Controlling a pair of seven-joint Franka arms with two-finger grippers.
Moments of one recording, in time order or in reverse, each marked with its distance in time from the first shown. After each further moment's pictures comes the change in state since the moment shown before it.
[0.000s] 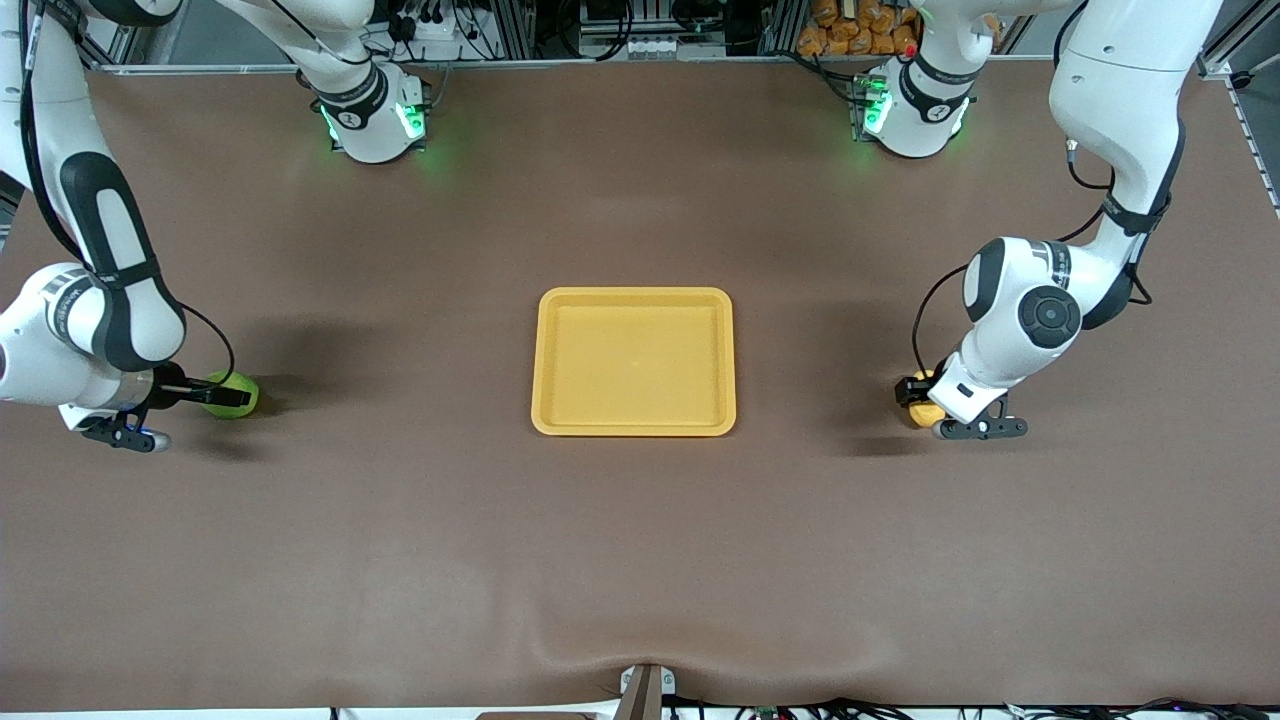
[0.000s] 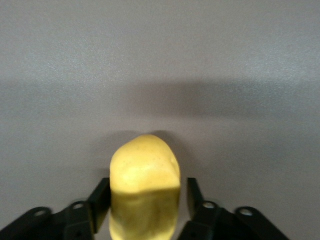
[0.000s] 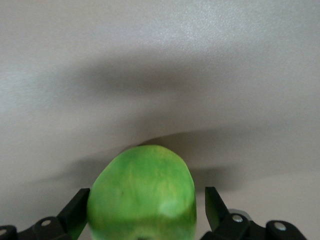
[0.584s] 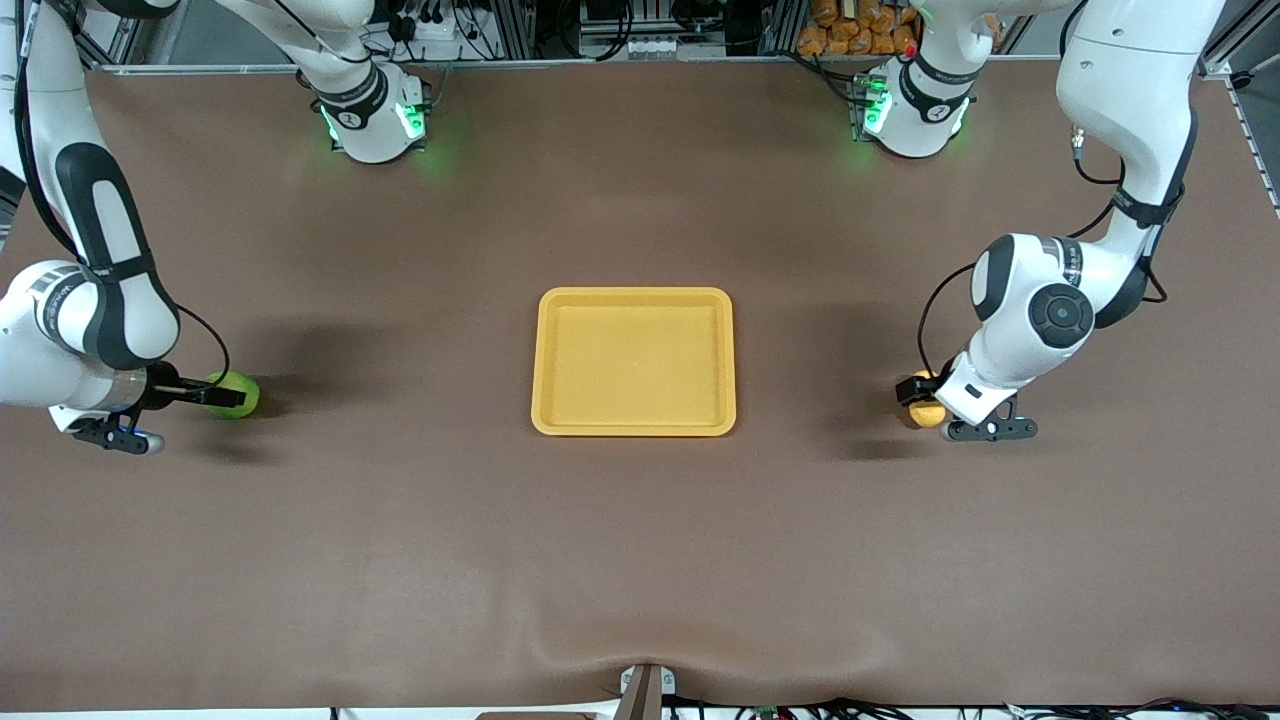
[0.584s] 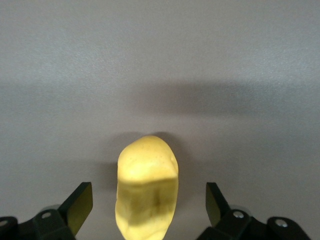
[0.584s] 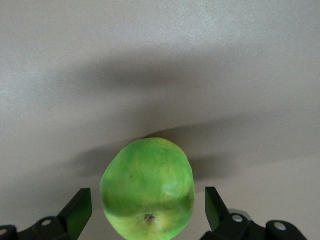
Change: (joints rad) left arm 0.000 -0.026 0.000 0.012 0.000 -0.039 0.001; right arm 0.006 -0.028 0.000 0.037 -0.021 -0.084 0.018
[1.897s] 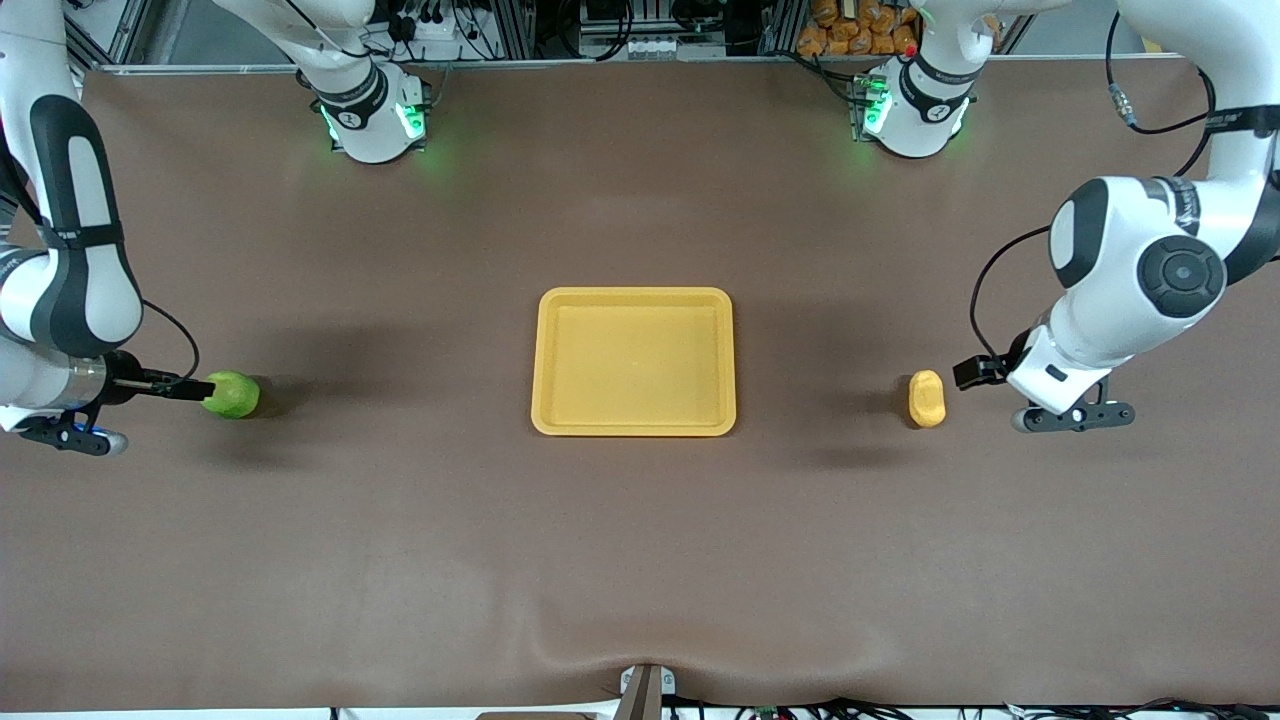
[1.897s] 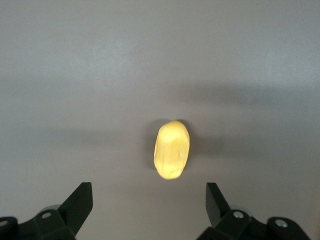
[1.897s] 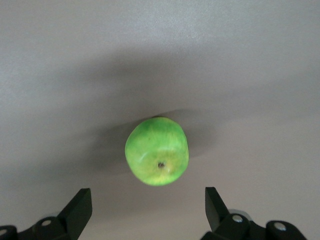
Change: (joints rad) left arm 0.014 -0.179 0.003 0.162 0.000 -0.375 0.011; right arm 0.024 -0.068 0.004 0.108 -0.072 -0.204 0.086
